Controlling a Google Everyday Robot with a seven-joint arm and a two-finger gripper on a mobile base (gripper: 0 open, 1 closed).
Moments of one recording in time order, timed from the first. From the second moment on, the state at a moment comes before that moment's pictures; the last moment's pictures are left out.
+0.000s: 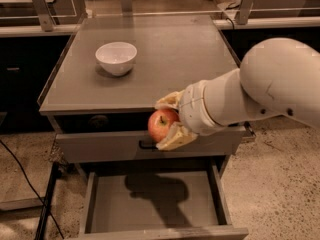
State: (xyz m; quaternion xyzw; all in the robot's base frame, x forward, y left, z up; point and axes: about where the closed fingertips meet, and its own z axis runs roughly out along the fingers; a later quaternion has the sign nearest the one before) arm 0.459 -0.027 0.867 -0.70 0.60 0.06 0.38
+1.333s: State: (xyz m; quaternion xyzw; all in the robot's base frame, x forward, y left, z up) arm 0.635 0.001 0.935 -0.60 0.67 0.04 0.44
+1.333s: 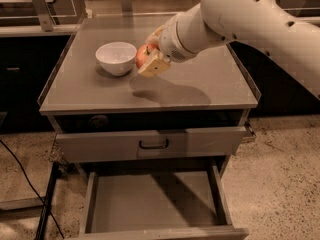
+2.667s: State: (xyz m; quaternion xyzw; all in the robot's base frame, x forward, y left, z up) arm 0.657 -0.014 0.905 -0.51 0.72 0.14 0.44
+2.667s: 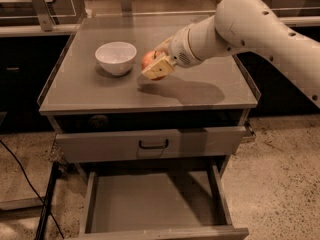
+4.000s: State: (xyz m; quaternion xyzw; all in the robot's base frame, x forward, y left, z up) arm 0.661 -0.019 0.876 -0.47 0.76 0.19 0.41
